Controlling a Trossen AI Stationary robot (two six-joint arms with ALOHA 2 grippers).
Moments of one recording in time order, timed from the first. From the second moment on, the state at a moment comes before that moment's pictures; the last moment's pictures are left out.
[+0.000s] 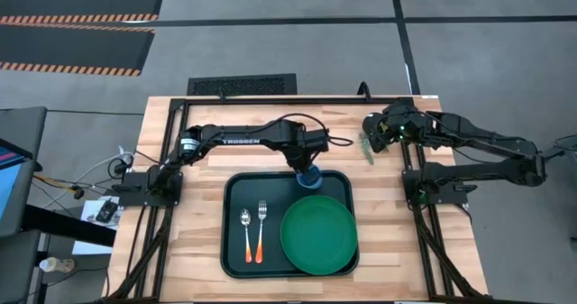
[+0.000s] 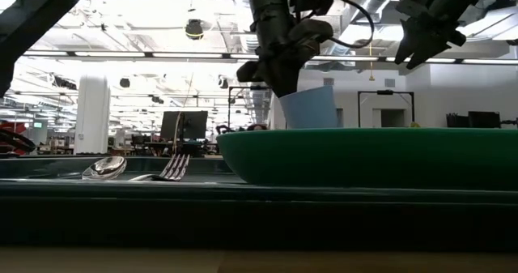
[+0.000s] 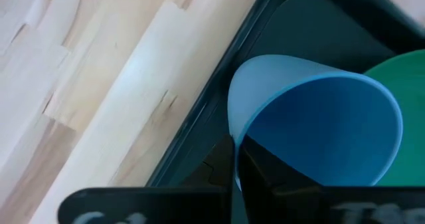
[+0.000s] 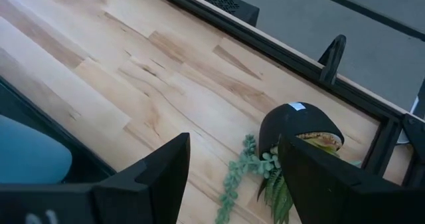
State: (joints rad) left arm 0.10 2.21 2.09 -1.16 0.02 -0.50; right arm -0.32 0.83 0.92 -0.94 0.42 0.49
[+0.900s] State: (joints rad) left arm 0.11 2.23 2.09 -1.24 0.05 -0.46; right arm -0.32 0.83 0.92 -0.94 0.42 0.49
